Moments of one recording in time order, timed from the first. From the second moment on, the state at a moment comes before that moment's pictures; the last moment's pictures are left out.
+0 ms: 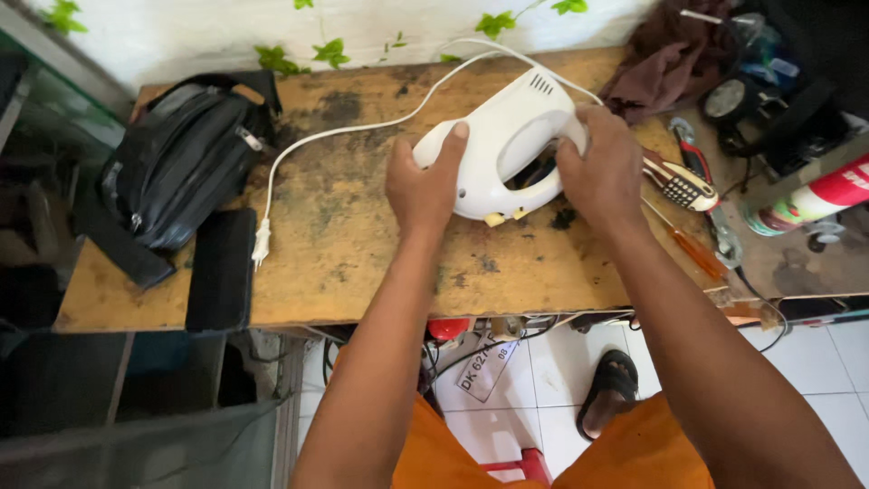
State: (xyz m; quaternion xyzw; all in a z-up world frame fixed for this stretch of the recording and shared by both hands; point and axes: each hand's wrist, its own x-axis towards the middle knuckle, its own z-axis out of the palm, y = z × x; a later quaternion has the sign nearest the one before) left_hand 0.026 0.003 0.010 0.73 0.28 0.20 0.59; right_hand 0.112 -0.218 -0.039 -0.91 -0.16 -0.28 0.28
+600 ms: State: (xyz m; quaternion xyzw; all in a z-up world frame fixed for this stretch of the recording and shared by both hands) left_hand 0.049 0.033 0.001 0.74 0.25 0.12 0.61; right_hand 0.109 -0.215 -0.052 -0.87 -0.16 -0.33 0.33
